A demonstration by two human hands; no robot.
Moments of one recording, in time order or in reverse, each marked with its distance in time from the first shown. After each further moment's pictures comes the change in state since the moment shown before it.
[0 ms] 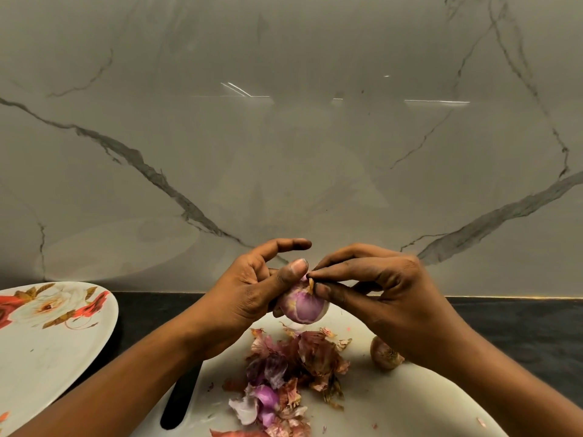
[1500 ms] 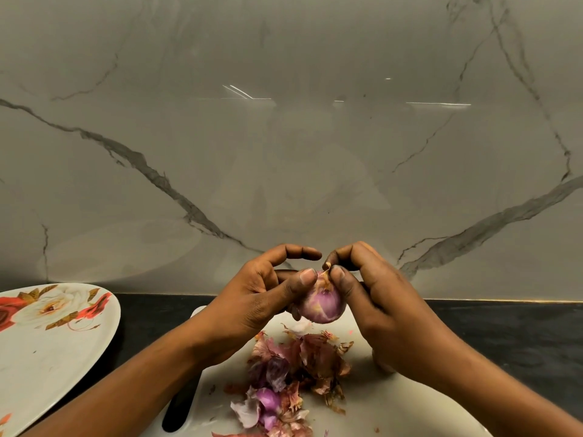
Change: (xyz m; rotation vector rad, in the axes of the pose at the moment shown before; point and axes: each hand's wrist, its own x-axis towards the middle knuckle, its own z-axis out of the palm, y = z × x) left_hand 0.000 -0.007 0.002 0.116 0.002 0.066; right_hand -0.002 -0.004 0.014 -0.105 -0.009 0.176
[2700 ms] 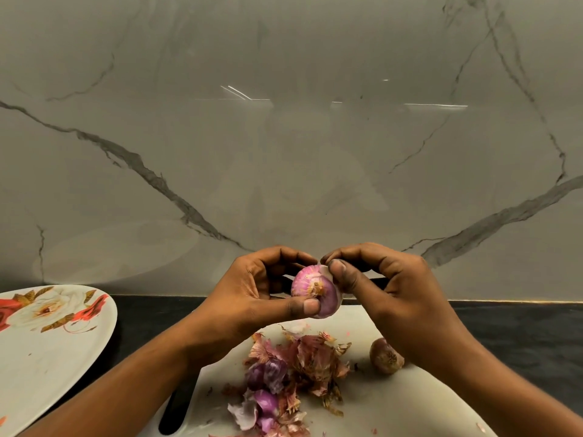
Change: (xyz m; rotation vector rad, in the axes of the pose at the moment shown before) left_hand -0.003 0.007 -0.002 0.030 0.012 0.052; right_hand 0.003 0.007 -0.010 0.097 0.170 -0.019
